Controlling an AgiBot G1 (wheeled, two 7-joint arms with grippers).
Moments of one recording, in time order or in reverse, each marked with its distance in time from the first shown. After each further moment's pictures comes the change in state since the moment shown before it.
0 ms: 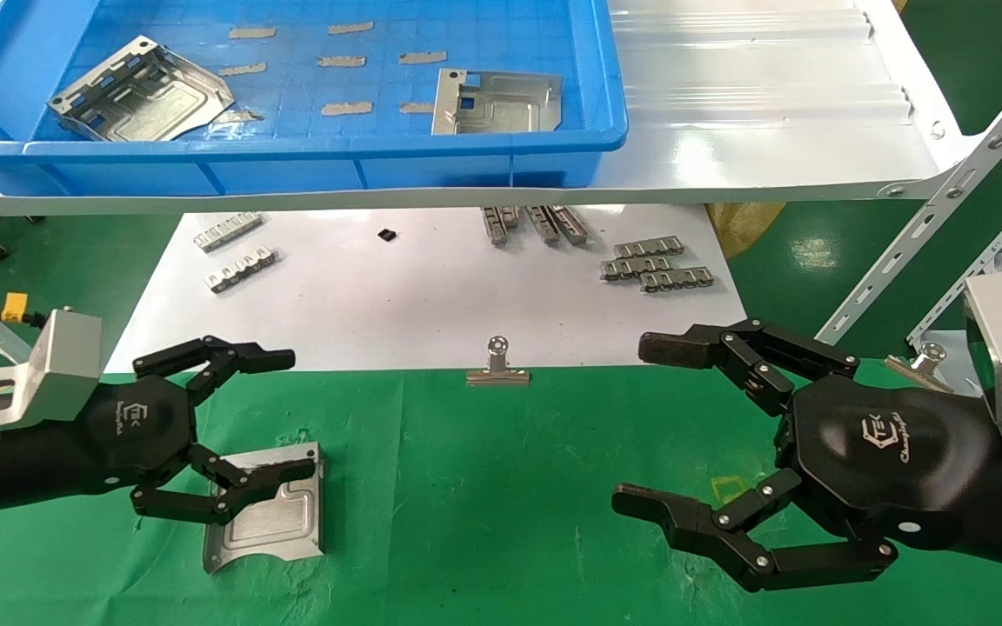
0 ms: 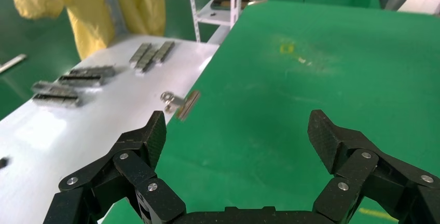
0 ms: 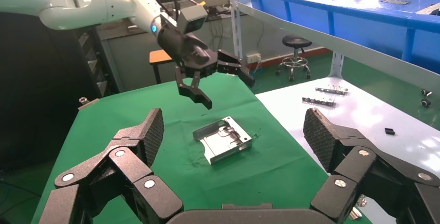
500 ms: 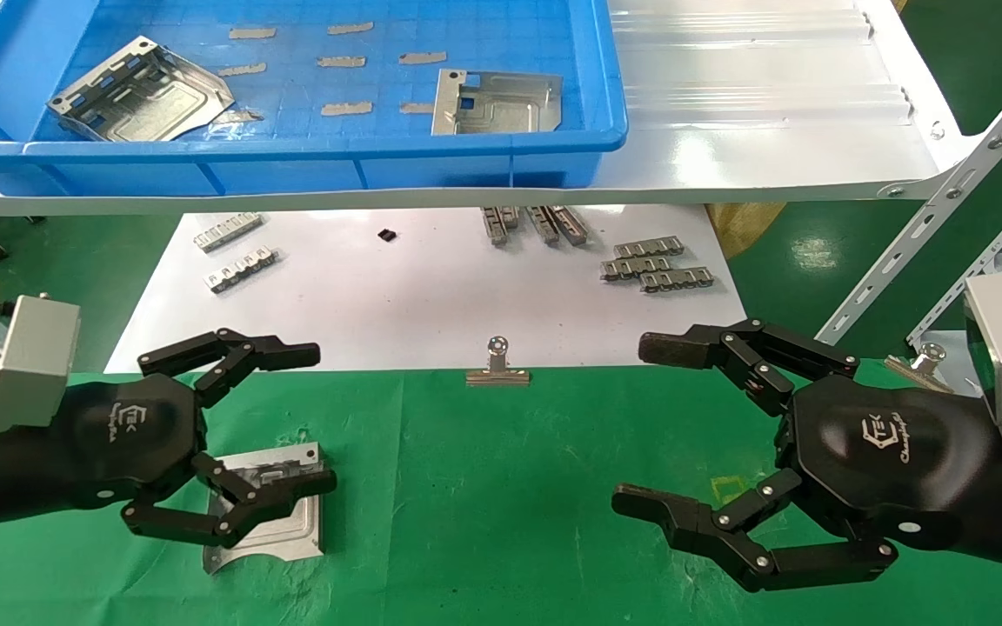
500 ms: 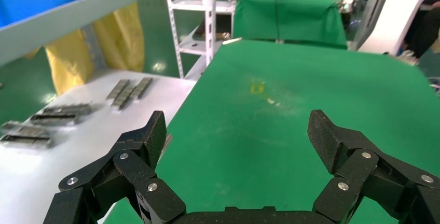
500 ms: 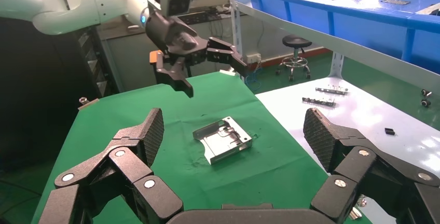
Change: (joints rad) left arm 0.116 -0.036 -0.129 -0.259 -0.053 -0.027 -0.169; right arm 0.000 0.000 0.000 0.000 0.000 0.000 0.000
